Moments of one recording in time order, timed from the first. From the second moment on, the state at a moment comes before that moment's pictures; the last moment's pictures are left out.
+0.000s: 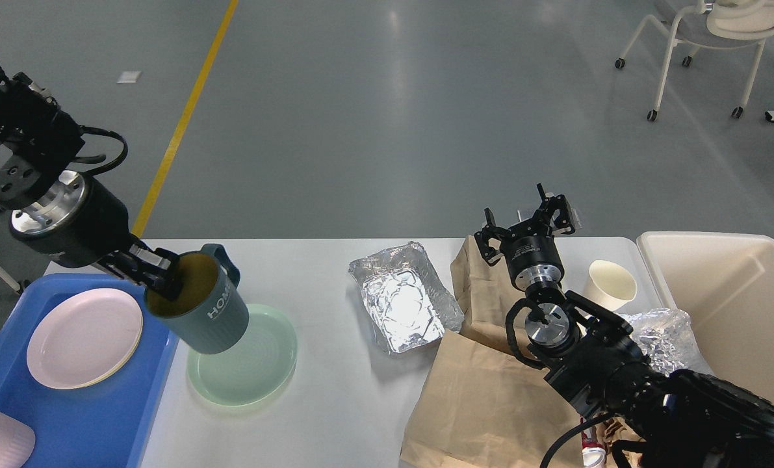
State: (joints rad) left arm -1.95 0.95 0.63 -1.59 0.66 -0.94 0.23; right arm 0.77 0.11 0.52 0.25 0.41 0.37 0.52
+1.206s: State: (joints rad) left arm -1.49 0.89 1.29 -1.34 0.99 -0.13 -0.21; right arm 0.77 0.11 0.52 0.25 0.41 0.37 0.52
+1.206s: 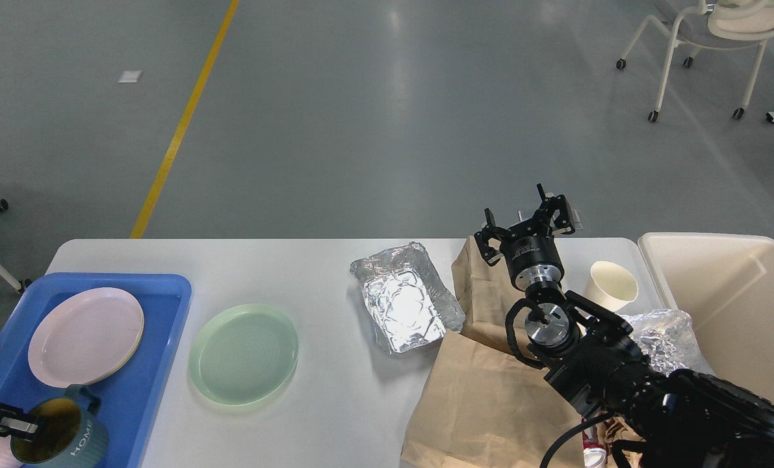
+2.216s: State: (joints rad) left arm -1.97 1.11 0.98 -1.34 0.92 -0.68 -0.19; right arm 0.77 0.11 0.52 0.25 0.41 0.37 0.52
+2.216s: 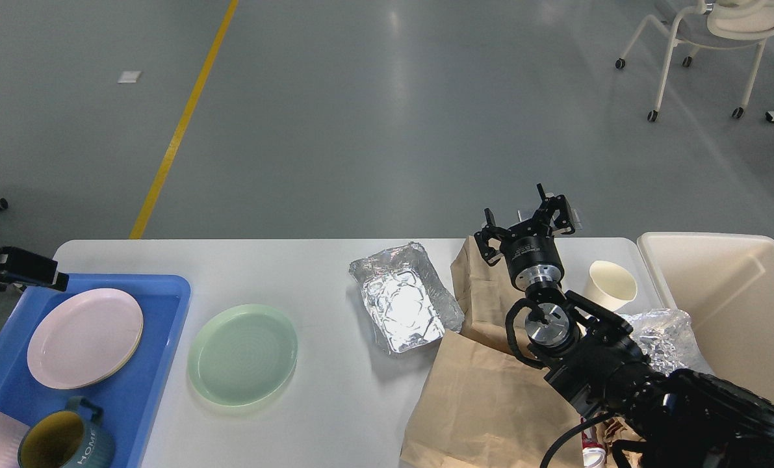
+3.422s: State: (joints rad) left arm -1.17 0.61 0.68 -1.21 0.77 -0.10 0.19; right arm 0.77 0.11 0.52 0.25 0.41 0.37 0.52
